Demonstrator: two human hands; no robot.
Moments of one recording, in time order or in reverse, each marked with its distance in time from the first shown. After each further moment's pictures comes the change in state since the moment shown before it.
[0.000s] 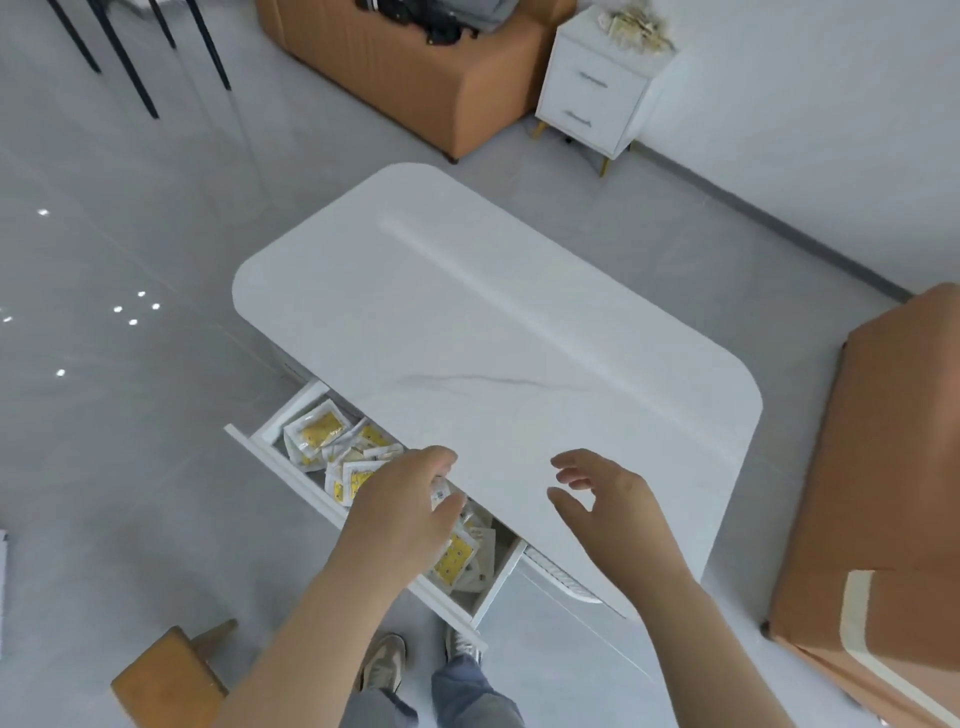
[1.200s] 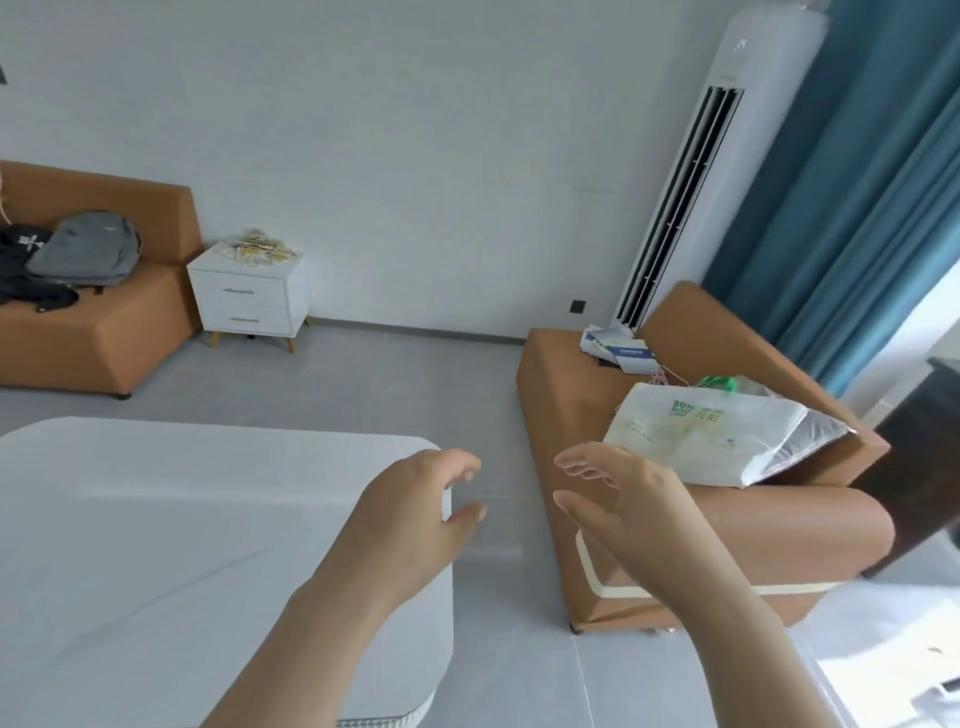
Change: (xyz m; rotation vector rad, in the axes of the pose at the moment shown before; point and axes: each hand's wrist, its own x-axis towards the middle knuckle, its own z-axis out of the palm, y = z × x) left_hand -0.141 0.369 0.088 0.047 -0.165 0.845; right_hand -0.299 0.143 -0.287 -0.058 0.662 0.101
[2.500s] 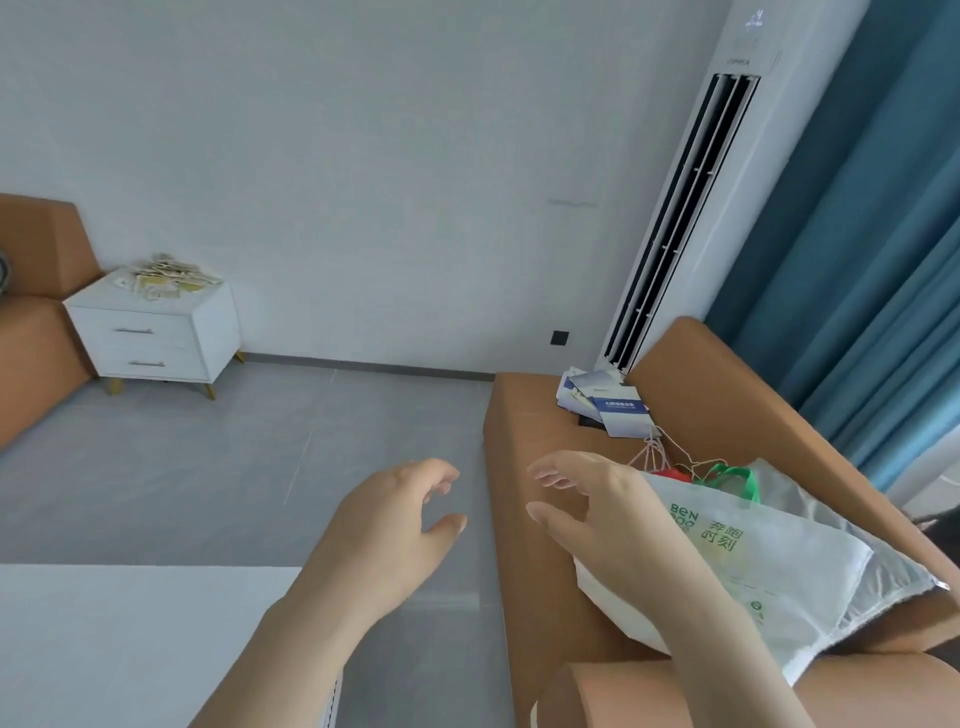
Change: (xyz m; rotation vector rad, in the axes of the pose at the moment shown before) left_hand 0.450 0.019 0.163 0.031 -0.023 -0.085; right_hand 0.391 0.269 -0.069 -0.023 -0.046 -0.021
